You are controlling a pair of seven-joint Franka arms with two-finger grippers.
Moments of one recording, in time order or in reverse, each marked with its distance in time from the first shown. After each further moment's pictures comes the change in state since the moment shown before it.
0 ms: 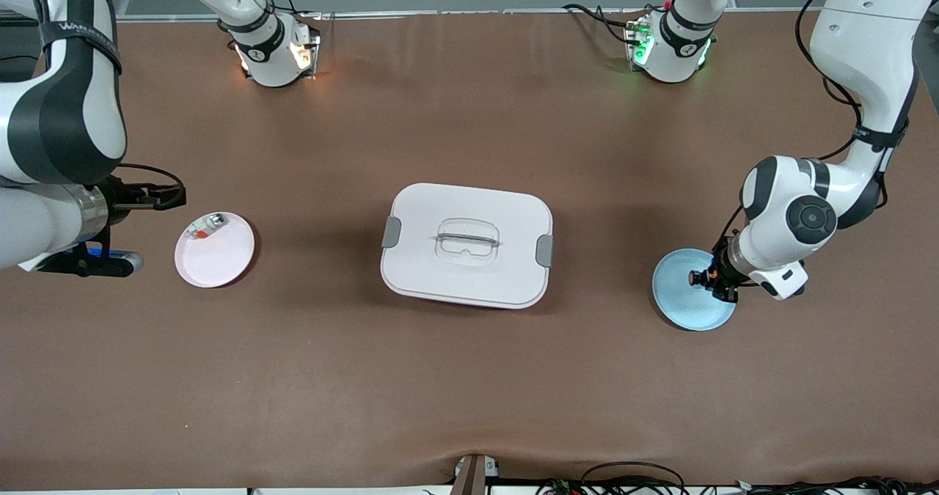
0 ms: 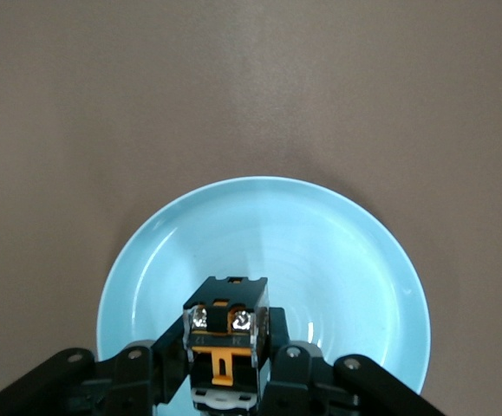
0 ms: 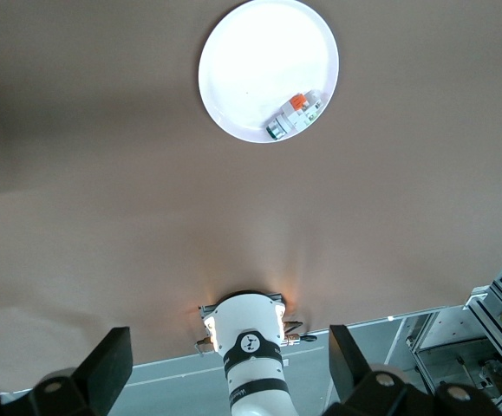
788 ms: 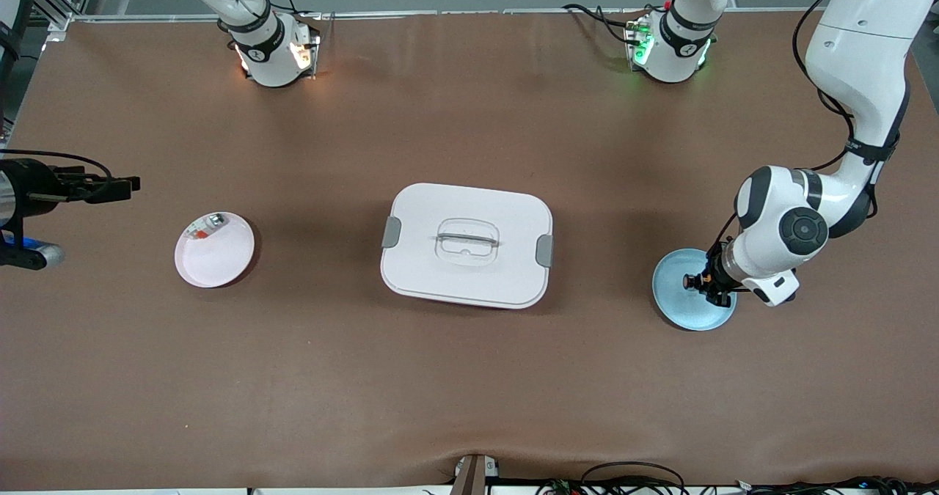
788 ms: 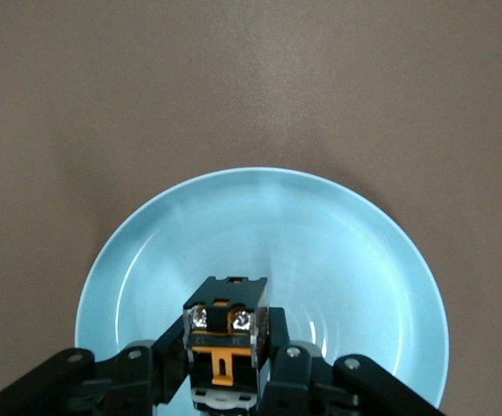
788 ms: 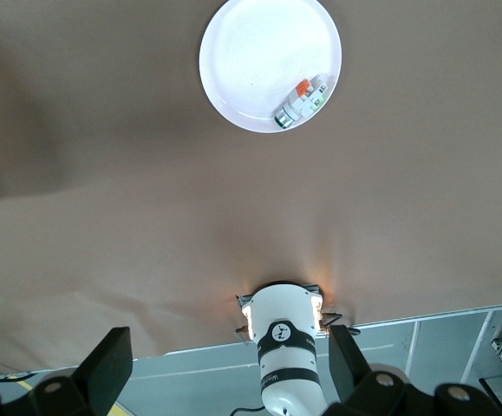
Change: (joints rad) left arm -0.002 0.042 0.000 0.023 0.000 0.000 0.000; right arm -0.159 -0.035 -0.004 0.000 0.143 -0.017 -0.005
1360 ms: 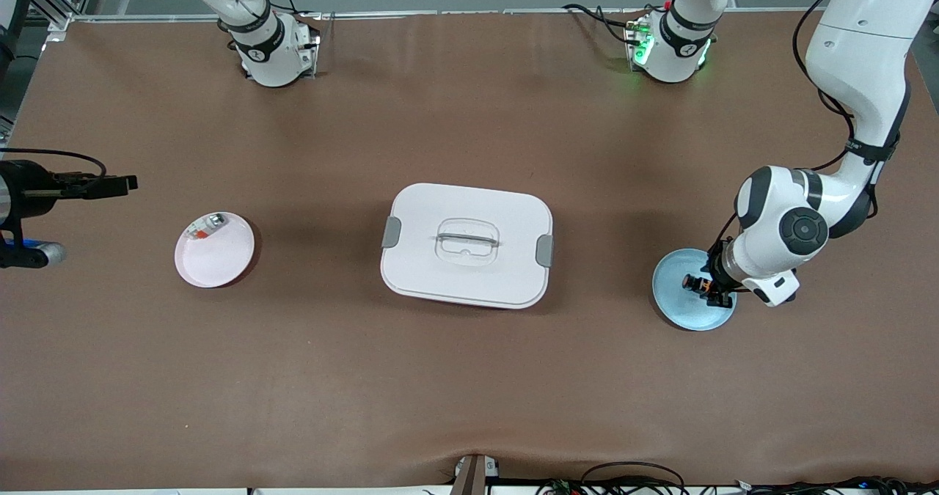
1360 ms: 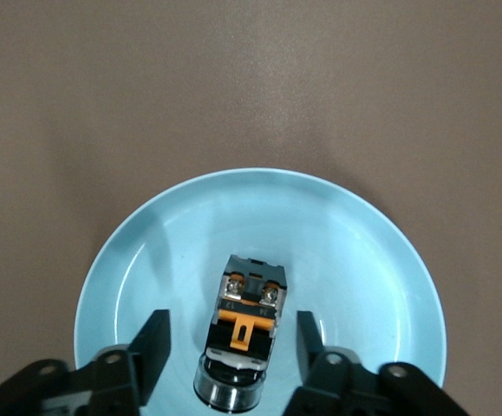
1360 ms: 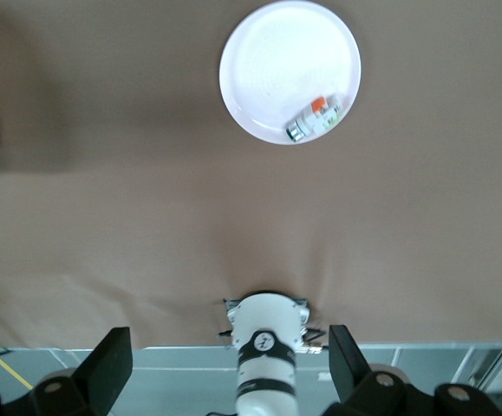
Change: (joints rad) left arm 0.000 0.000 0.000 0.002 0.001 0.000 0.002; right arm -0.020 0.000 0.000 0.000 -0.002 0.025 -0.178
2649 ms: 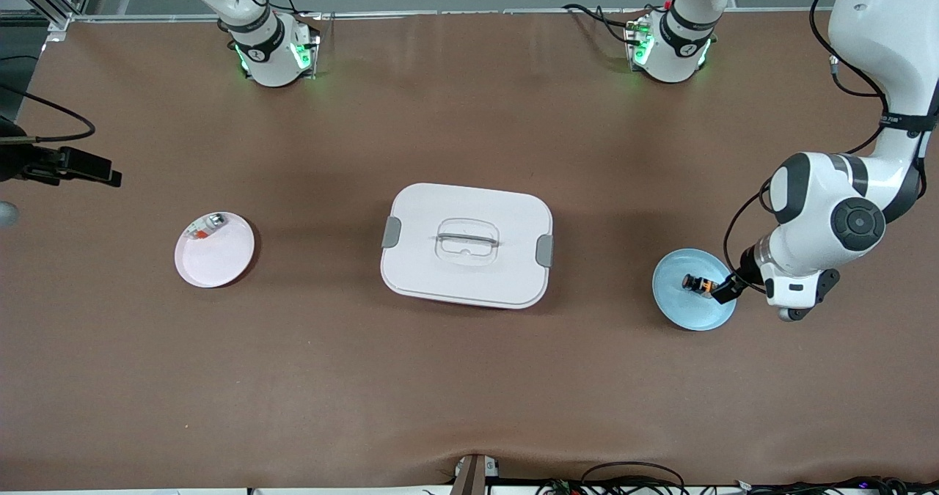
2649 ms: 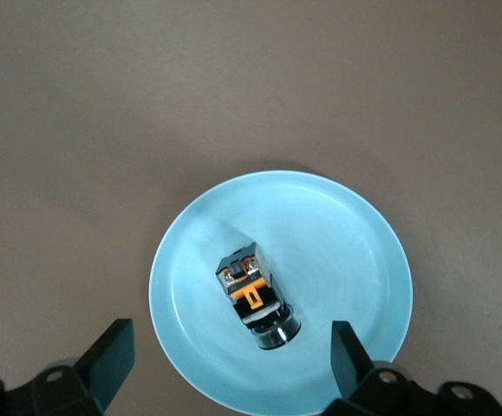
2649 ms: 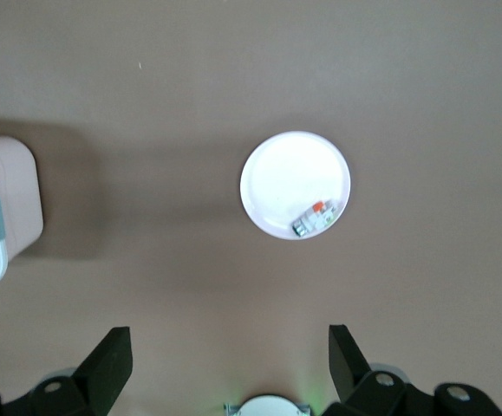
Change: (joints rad) left arm 0.023 -0.098 -0.008 0.061 -0.128 -0.161 0.883; right arm 0.049 -0.305 0.005 -0.285 -0.014 0.365 0.045
